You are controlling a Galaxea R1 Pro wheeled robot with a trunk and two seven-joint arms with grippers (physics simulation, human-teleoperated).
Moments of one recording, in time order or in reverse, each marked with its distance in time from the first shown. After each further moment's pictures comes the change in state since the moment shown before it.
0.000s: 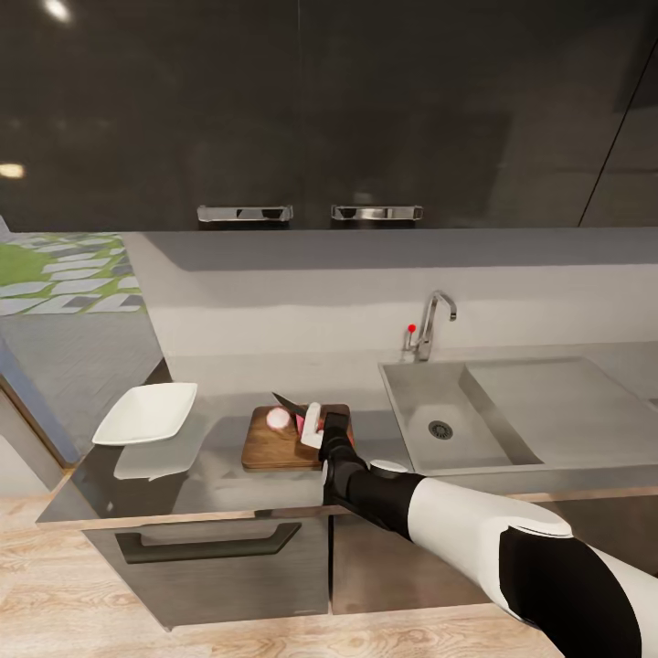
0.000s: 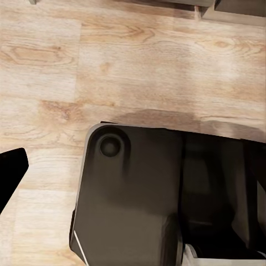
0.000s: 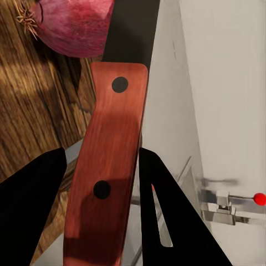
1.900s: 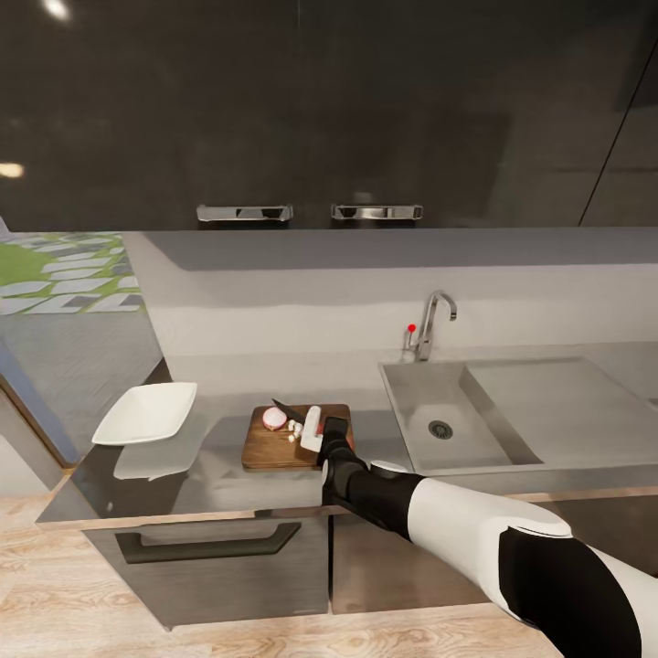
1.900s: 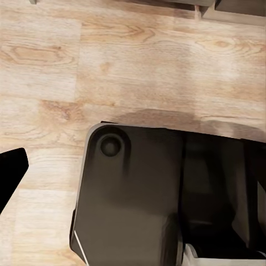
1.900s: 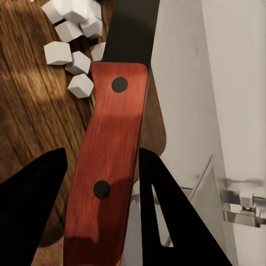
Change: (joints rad) left arm 0.000 0.001 0.000 0.000 0.000 0.000 0.000; right arm 0.001 0.002 0.002 0.002 -0.043 -0.005 0.041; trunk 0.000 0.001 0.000
